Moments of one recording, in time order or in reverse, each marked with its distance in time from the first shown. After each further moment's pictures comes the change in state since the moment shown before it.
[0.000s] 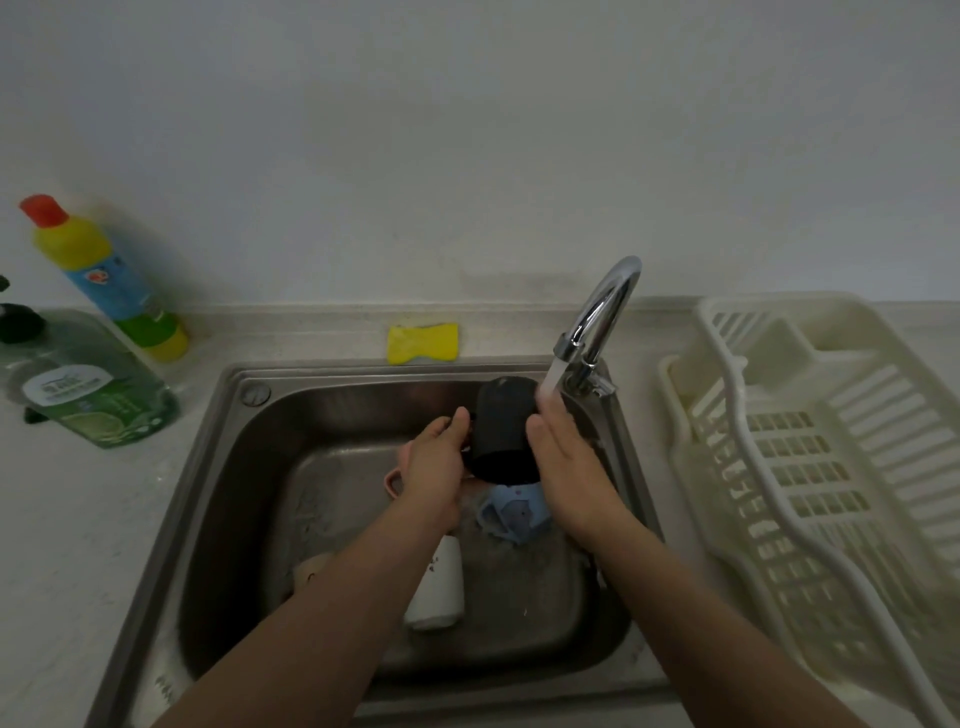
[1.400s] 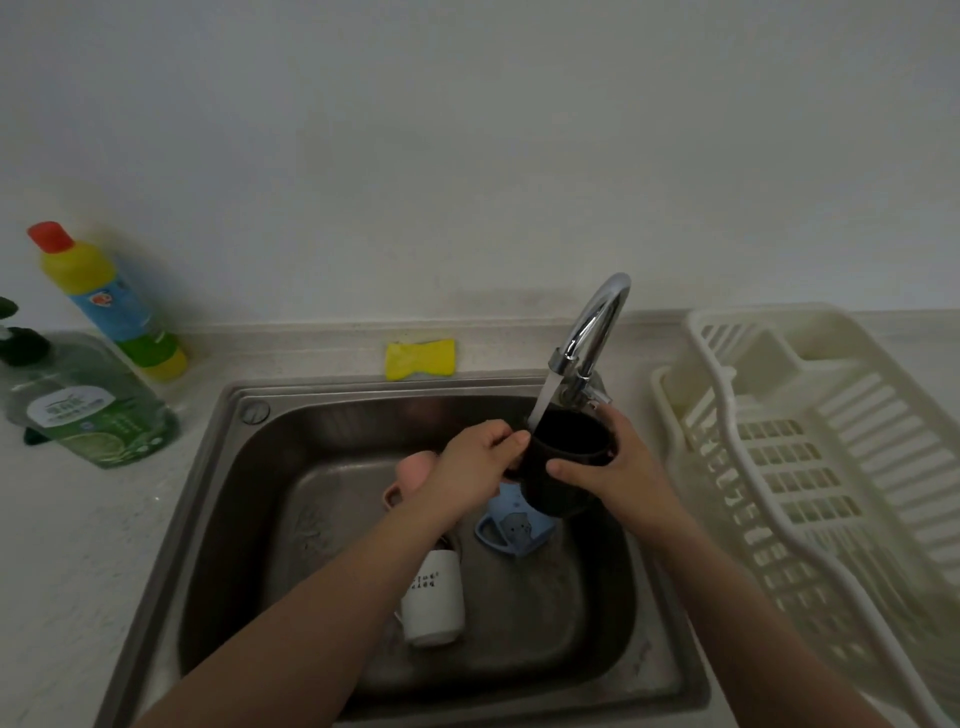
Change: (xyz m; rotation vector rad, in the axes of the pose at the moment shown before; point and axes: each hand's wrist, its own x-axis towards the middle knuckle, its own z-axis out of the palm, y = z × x) left_hand -0.011 0.017 0.016 0.719 -0.359 0.255; right_hand 0.010 0.039 -0.044 0.084 0.151 0.144
